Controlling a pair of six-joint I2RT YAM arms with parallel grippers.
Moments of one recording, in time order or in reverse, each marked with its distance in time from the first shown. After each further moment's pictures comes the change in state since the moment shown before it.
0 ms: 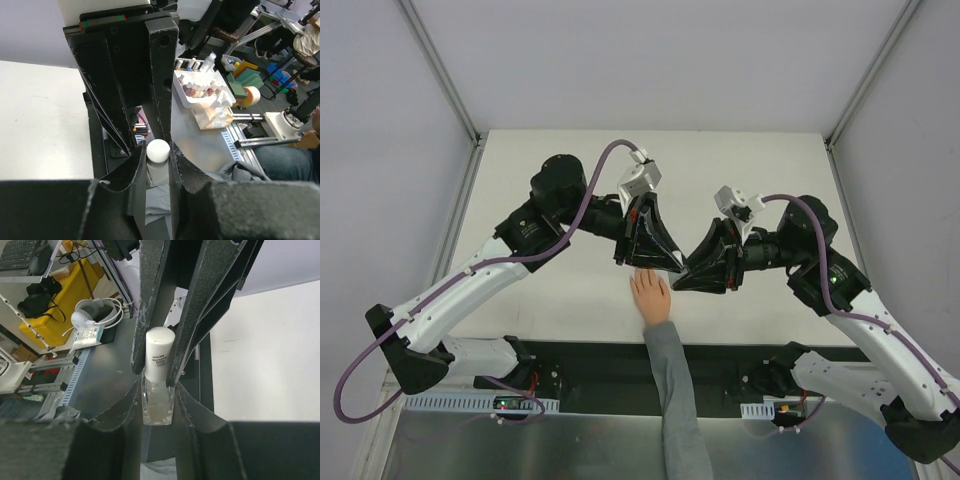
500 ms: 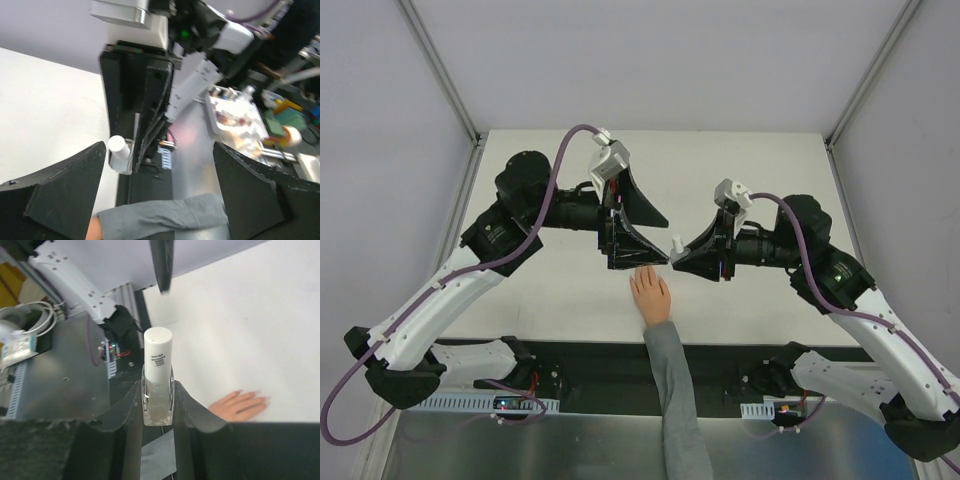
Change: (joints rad) left arm 0.067 -0.086 0.041 -0.128 -0.171 0.012; right arm 0.003 0.012 0.047 -0.193 0.278 -0.155
